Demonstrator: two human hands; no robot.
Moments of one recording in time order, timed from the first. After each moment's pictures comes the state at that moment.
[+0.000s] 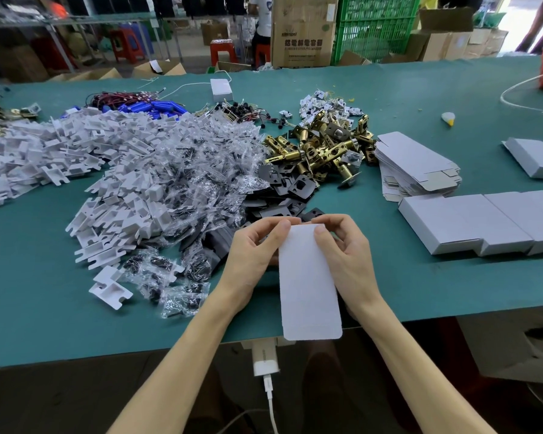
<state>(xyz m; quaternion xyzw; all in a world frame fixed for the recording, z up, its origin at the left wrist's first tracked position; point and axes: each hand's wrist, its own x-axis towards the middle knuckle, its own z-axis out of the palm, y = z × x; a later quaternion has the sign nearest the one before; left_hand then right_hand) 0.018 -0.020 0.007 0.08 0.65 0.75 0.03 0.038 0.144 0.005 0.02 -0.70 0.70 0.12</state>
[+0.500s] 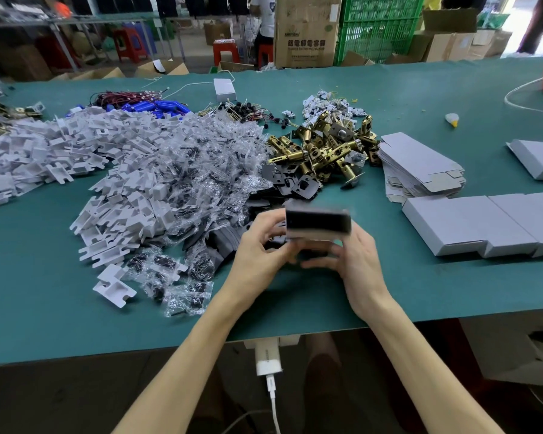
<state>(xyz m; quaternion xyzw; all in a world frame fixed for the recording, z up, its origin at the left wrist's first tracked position) 0.019 -0.017 0.006 0.15 0.71 0.68 -0.04 0.036 0.146 0.013 0.01 -0.59 0.80 0.04</state>
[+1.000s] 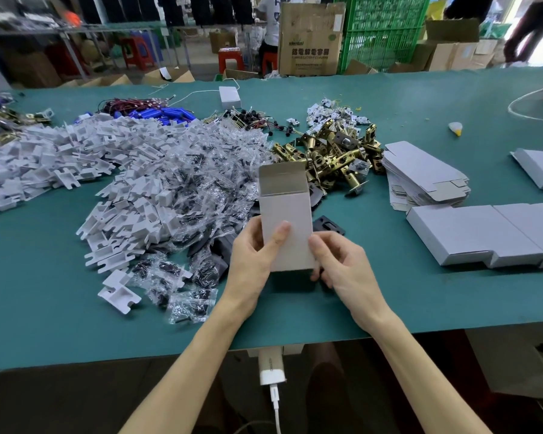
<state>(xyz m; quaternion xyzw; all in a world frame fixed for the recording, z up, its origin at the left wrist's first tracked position) 0.023 -0.019 0.014 0.04 0.63 0.77 -0.05 0.037 0.143 0.001 0.06 -0.74 0.67 0.05</state>
